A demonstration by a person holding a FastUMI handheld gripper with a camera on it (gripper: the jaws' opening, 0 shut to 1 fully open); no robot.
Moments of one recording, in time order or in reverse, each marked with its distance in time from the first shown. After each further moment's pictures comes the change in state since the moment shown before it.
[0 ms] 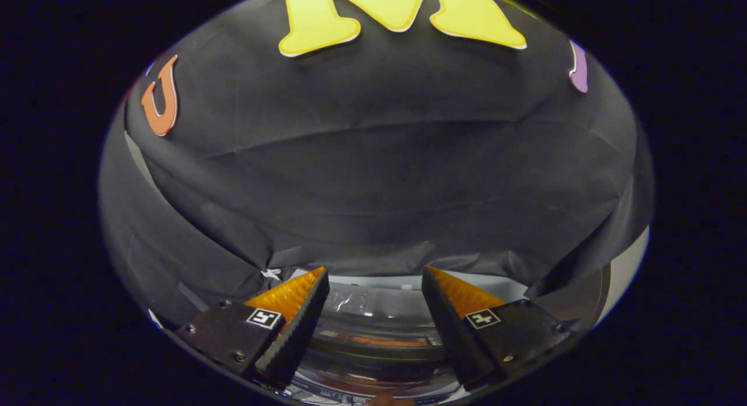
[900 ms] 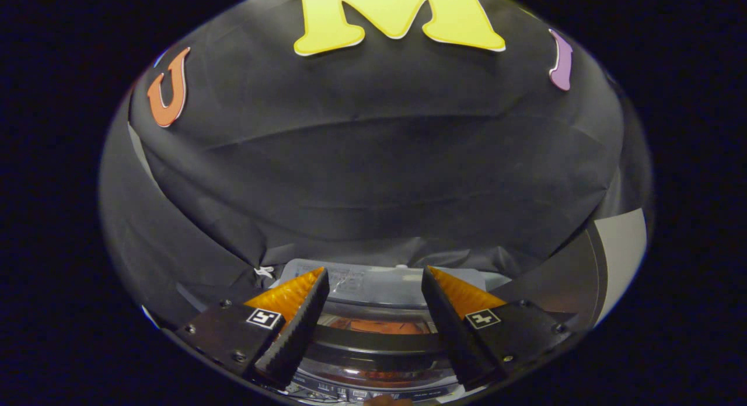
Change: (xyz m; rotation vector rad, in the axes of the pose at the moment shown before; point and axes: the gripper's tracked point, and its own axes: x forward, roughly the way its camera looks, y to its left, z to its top) arm -0.026 0.002 -0.041 0.000 -0.020 -0.045
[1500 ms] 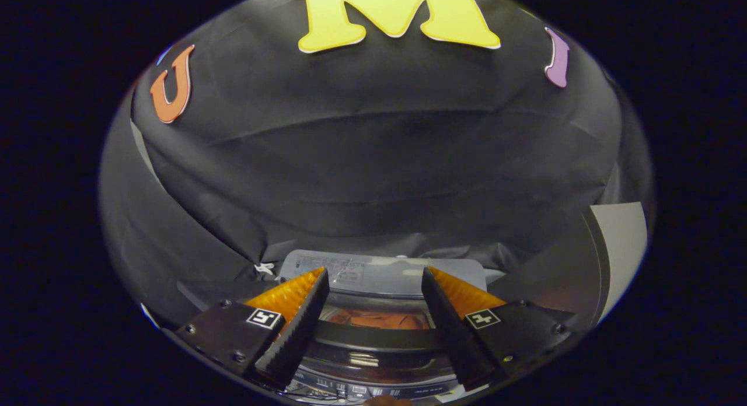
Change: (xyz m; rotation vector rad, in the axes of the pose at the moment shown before) arm -0.009 0.000 -0.018 0.001 0.007 0.003
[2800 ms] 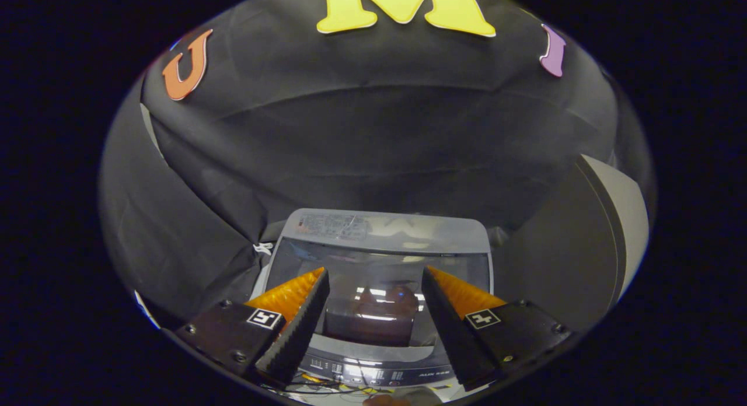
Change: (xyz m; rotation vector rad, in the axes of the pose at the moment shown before) arm -0.023 0.002 -0.072 -0.033 0.057 -0.016
